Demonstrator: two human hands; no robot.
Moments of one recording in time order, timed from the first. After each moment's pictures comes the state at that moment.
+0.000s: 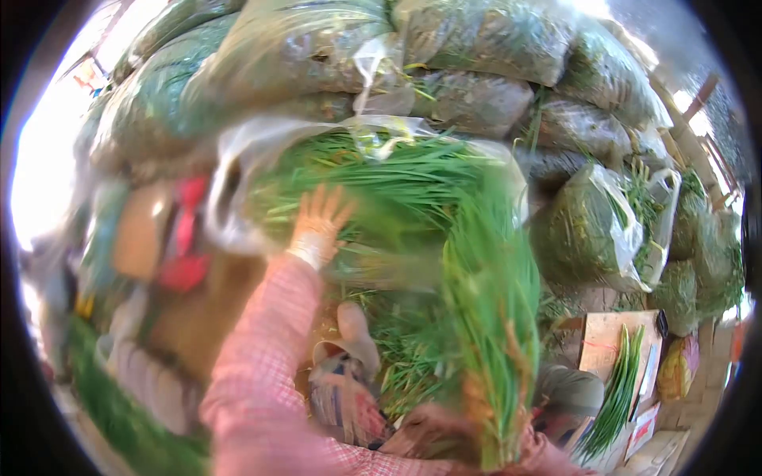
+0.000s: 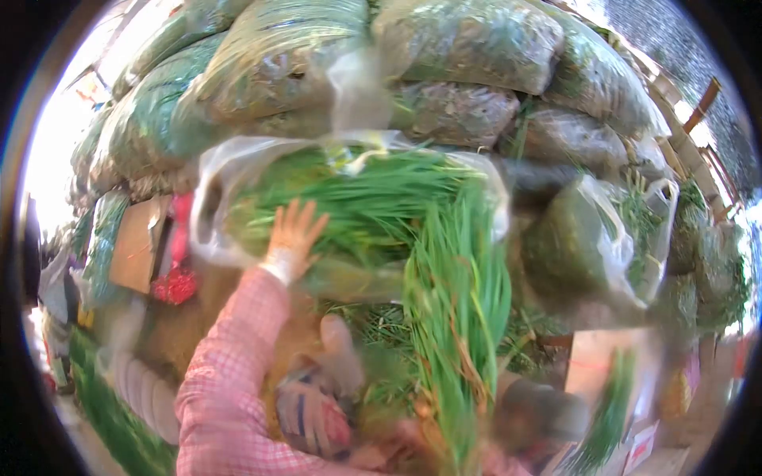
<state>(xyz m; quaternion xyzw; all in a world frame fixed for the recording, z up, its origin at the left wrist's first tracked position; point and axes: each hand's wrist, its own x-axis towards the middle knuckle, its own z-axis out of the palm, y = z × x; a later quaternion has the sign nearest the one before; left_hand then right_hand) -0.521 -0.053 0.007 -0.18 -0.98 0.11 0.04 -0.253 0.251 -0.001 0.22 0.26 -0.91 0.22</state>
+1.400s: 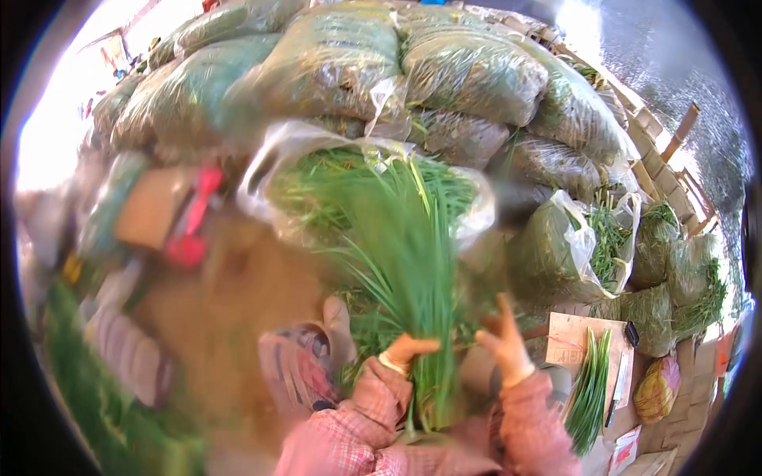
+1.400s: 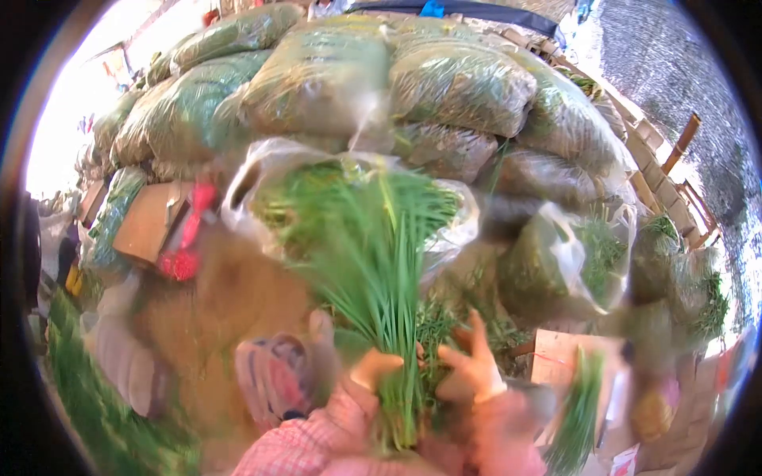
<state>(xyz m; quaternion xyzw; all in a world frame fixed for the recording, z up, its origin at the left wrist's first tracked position) -0.282 0.148 0.024 -0.01 -0.24 -0.94 -0.25 -0.291 0.345 0.083 0.05 0.72 -0.68 0.12</state>
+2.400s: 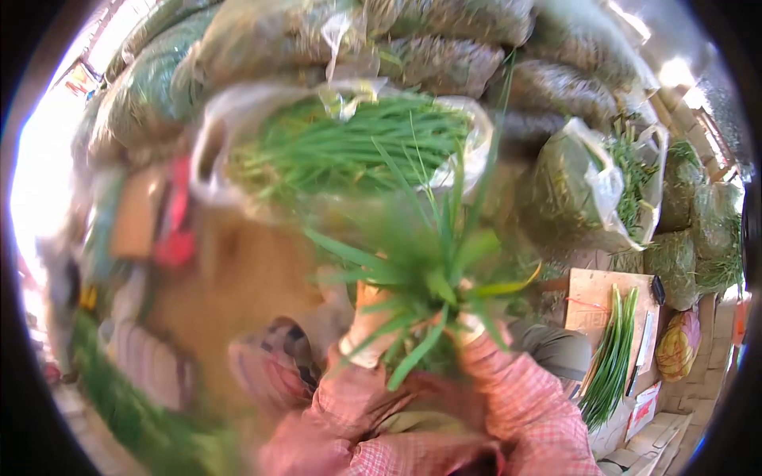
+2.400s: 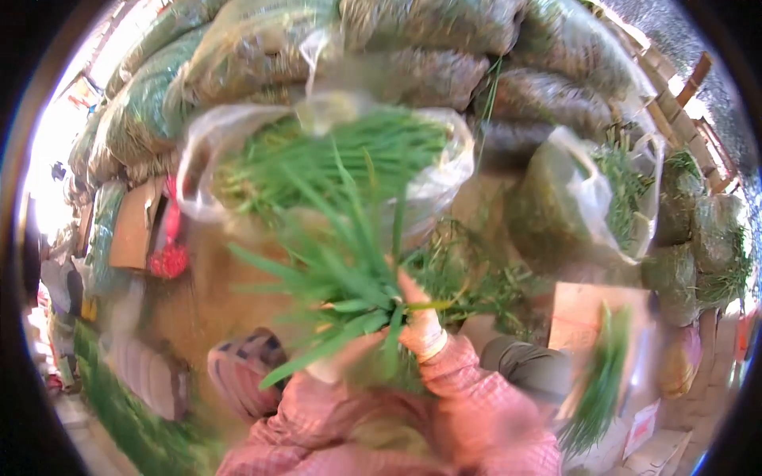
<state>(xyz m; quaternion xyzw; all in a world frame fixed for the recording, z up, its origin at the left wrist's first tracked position) -0.317 0.136 0.043 -0.10 -0.67 -0.73 -0.12 -0.340 0.283 0.048 -0.07 0.40 -0.89 0.22</state>
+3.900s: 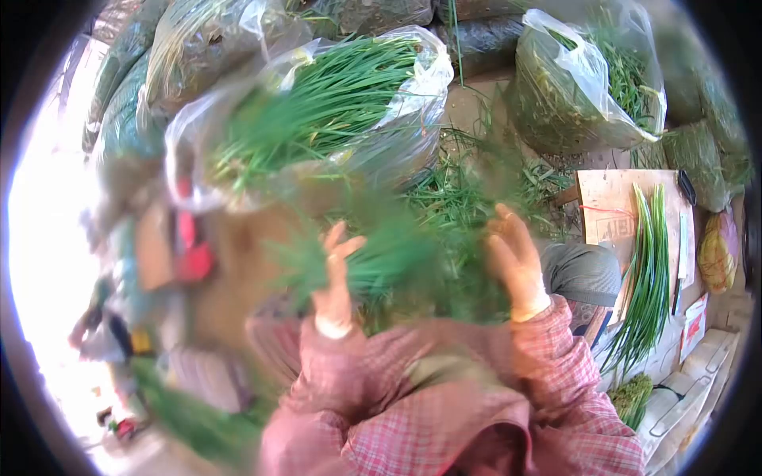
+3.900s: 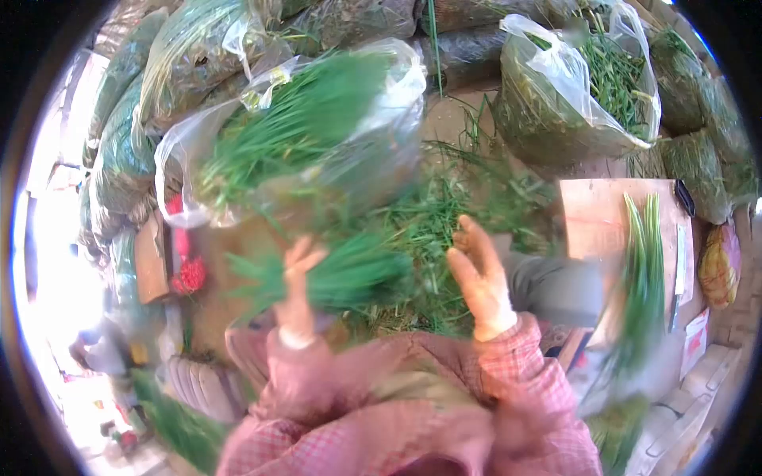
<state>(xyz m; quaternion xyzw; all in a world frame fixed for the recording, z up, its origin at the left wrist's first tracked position) -0.296 0.105 0.035 -0.02 -0.82 -0.57 0.11 -0.273 0.377 0.009 0.11 0.63 -0.77 -0.04</state>
